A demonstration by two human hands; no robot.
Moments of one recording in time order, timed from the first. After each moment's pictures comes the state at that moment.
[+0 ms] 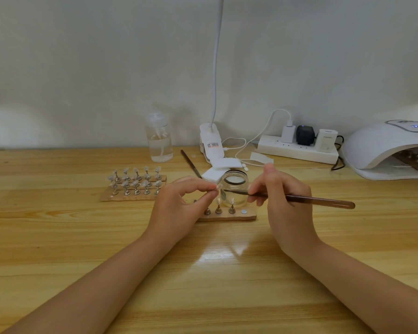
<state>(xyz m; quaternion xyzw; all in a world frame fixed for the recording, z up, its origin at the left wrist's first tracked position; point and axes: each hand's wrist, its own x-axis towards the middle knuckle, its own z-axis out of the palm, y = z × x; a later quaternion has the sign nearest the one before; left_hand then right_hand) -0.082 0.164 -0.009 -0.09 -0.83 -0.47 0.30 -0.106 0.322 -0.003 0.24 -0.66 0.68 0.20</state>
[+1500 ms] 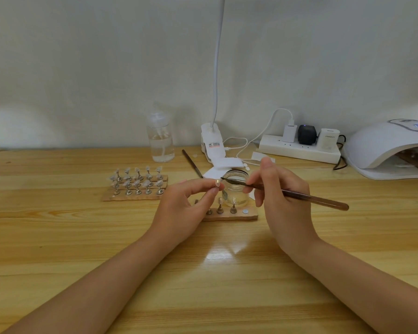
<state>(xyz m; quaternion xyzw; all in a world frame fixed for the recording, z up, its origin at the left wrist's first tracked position) -0.081 0.165 -0.009 -0.10 -0.83 -0.47 0.27 -0.103 0.316 0.002 0.23 -0.64 0.71 0.18</state>
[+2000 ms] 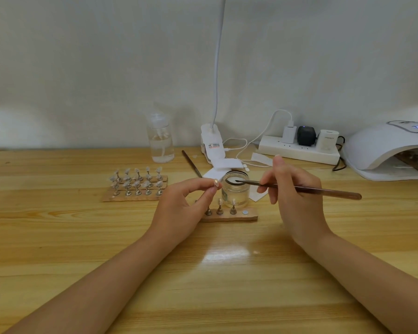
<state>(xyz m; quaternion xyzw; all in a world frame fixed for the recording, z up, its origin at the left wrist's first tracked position) -0.083 0.165 -0.010 -0.09 -0.83 -0.48 0.27 -0.117 0.334 0.003 0.22 -0.68 0.67 0.20</state>
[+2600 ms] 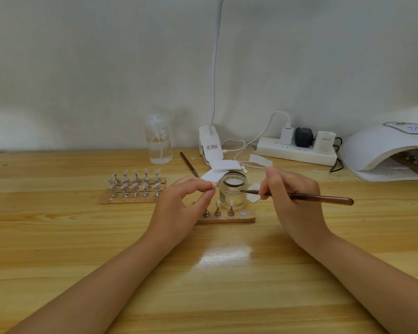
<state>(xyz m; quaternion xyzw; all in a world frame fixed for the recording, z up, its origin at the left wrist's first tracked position) -0.084 0.163 -0.011 -0.10 -0.83 -0.47 0.28 -0.128 0.343 -0.006 0.30 -0.73 0.53 0.31</state>
